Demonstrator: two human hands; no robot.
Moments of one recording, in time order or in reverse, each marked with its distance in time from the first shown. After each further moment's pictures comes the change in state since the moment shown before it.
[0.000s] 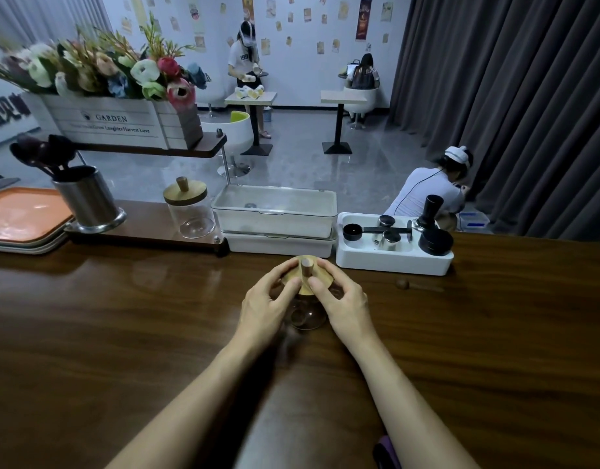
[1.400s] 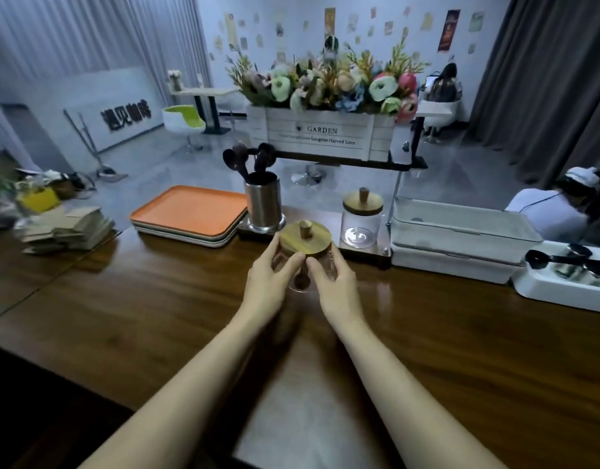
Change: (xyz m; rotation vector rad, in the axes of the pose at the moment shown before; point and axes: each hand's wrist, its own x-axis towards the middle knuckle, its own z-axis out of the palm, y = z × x) left_hand 0.007 -0.077 -0.328 -0.073 0.228 0.022; right_hand -0.006 -0.134 0.339 0.233 -0.146 -0.041
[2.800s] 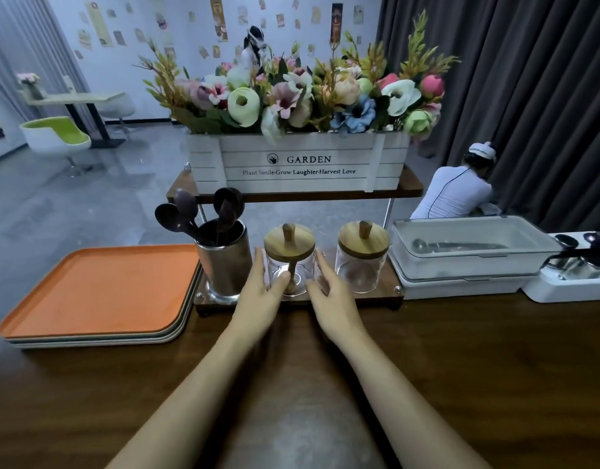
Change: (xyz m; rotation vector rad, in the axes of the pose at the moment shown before) left_hand 0.183 -0.065 -0.005 0.002 -0.376 -0.002; right_hand 0.144 0.041 0.040 -0.141 0.194 0.122
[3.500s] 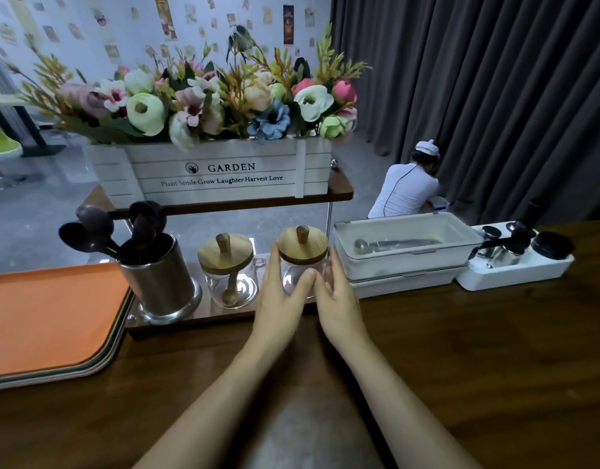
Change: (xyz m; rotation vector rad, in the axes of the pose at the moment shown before) left_hand 0.011 0.026 0.121 -0.109 -0.011 0.048; right_hand -0.010 0.010 -0.091 -0.061 0.205 -0.002
